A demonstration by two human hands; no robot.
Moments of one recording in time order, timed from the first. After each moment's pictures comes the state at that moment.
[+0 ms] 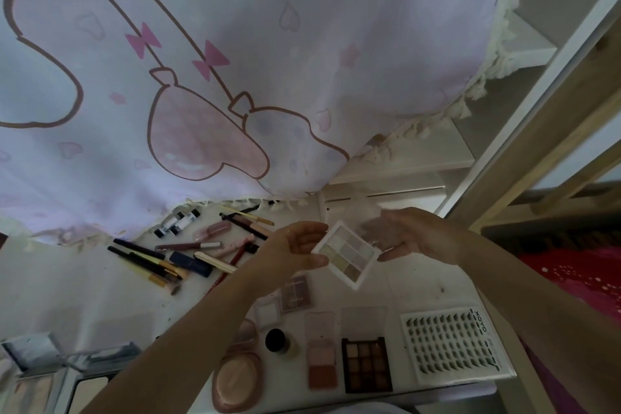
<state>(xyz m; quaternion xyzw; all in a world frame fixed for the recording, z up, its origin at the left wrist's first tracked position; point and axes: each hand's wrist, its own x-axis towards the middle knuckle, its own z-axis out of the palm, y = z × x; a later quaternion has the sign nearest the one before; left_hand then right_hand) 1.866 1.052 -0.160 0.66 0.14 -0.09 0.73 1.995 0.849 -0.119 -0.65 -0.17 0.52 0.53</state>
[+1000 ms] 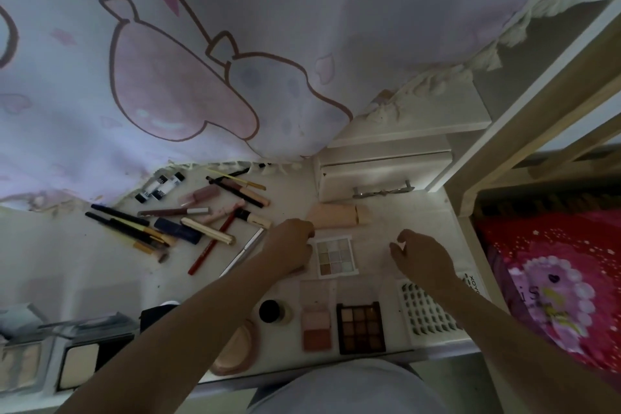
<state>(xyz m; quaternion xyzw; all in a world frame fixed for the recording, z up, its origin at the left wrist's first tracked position) 1.889 1.044 -0.243 0.95 0.11 -0.20 0.20 1.958 0.817 -0.244 -0.96 -0.16 0.20 0.11</state>
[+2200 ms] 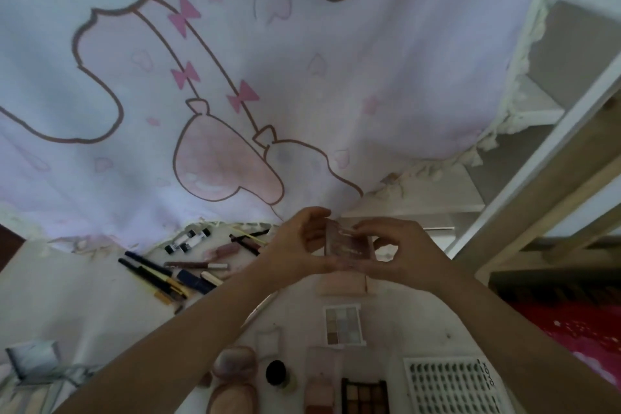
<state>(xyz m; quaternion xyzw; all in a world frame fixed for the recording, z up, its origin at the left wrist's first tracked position) 1.884 1.051 -0.106 0.72 0.10 0.04 0.68 1.974 0.884 -0.085 -0.77 -0.45 0.13 0.44</state>
